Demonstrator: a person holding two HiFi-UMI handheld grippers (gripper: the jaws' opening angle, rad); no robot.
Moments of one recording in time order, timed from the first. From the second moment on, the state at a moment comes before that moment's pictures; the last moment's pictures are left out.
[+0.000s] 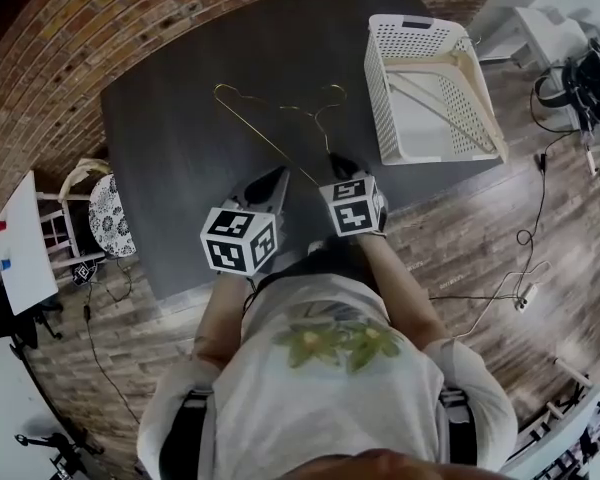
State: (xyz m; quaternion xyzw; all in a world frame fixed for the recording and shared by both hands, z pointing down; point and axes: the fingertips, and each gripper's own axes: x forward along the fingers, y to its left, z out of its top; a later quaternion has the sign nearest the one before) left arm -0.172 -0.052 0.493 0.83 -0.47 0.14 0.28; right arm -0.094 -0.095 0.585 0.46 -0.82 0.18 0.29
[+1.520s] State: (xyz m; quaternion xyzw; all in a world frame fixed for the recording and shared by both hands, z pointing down) left arm -0.068 -0.054 0.439 0.89 -0.36 0.13 0.25; right arm 0.043 -0.066 0.453 0.54 -0.78 0.11 0.28
